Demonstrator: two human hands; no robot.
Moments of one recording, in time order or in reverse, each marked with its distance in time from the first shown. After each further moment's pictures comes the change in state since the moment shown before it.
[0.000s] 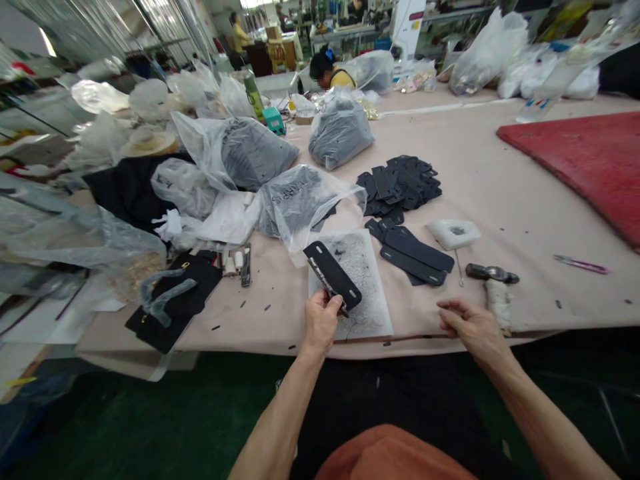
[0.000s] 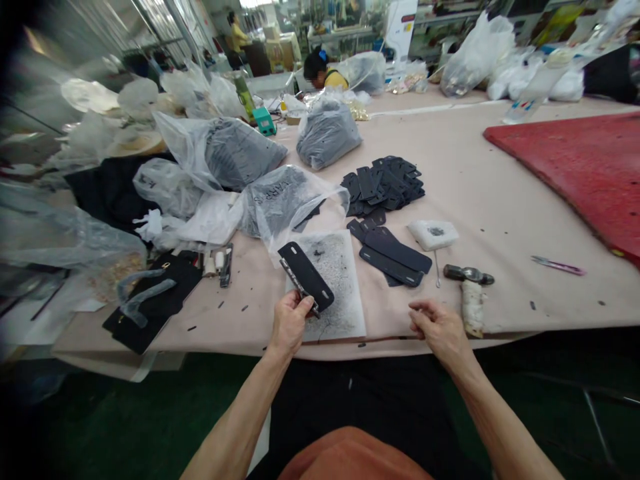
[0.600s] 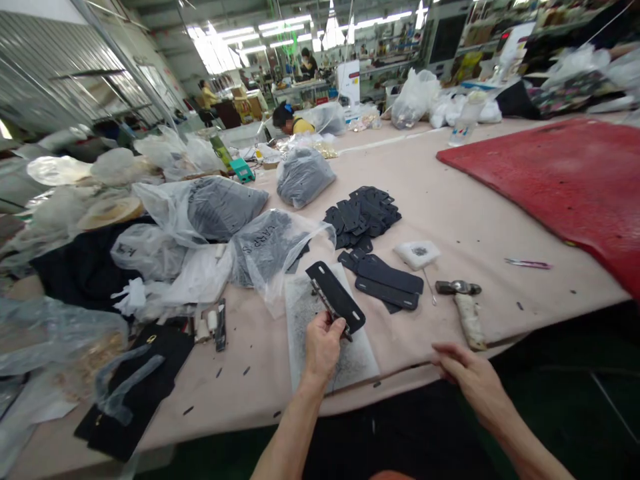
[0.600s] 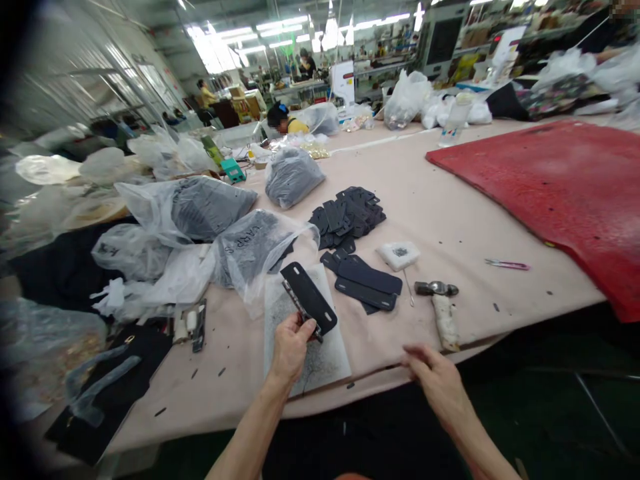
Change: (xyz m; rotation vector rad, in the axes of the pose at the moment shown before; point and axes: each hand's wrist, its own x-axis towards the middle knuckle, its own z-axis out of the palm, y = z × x) left_hand 0.022 0.036 0.060 0.086 -0.211 0.005; right_hand -0.035 0.015 -0.010 0.092 0.102 0.131
